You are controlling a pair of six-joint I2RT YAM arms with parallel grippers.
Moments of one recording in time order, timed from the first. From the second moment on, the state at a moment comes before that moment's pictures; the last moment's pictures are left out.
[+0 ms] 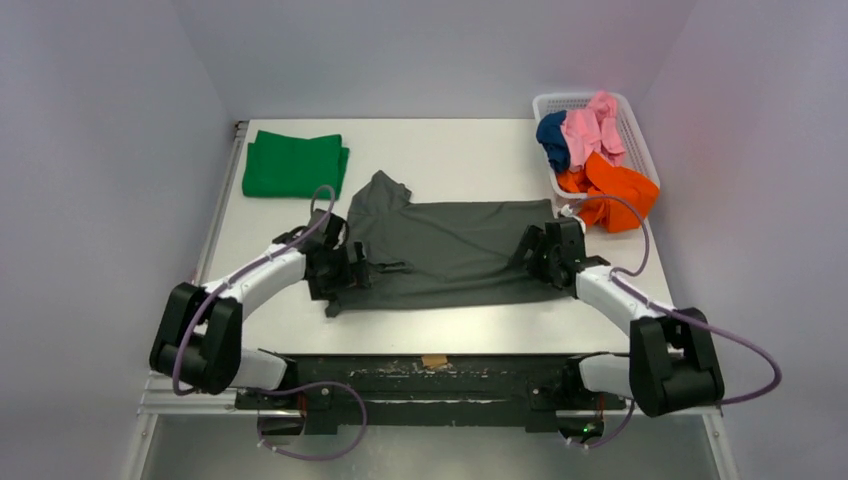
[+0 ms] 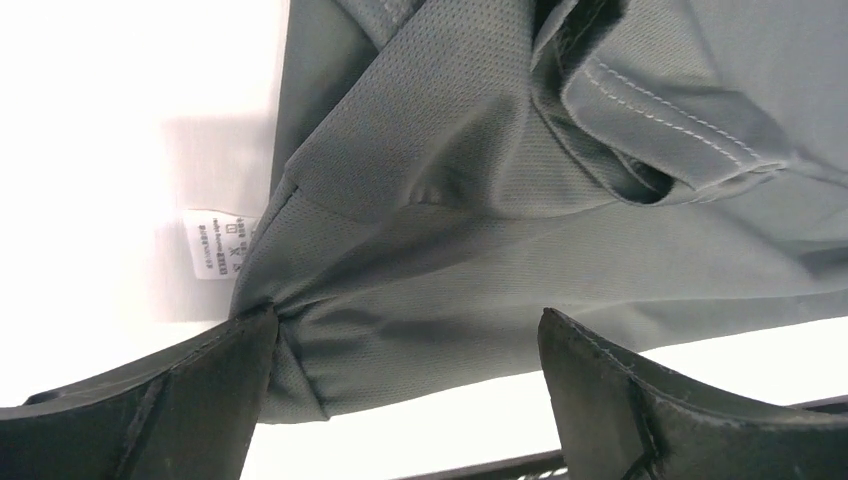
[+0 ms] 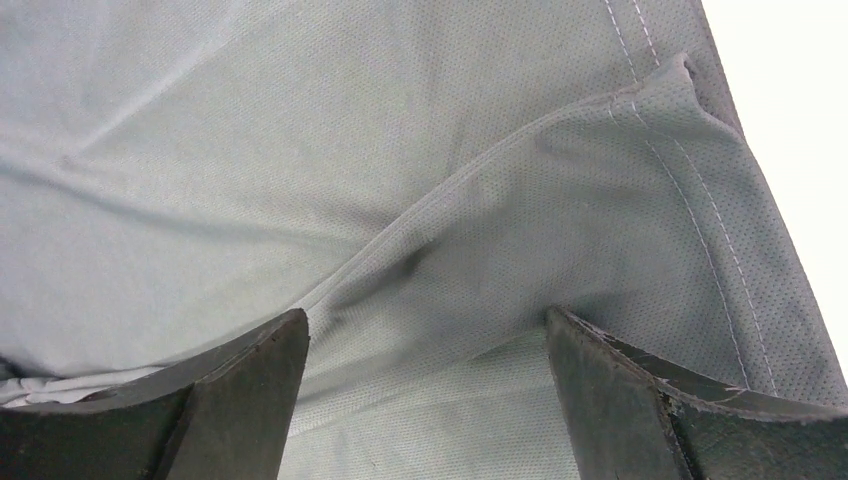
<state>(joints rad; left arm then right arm) -0.31 1.44 0.78 -0.54 0.12 -0.60 0.20 1.32 0.59 -0.17 0.06 0.66</state>
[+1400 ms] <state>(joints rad) -0.61 1.85 1.32 -0.47 0.09 -0.66 0.22 0.86 0.49 -0.43 0.06 0.59</state>
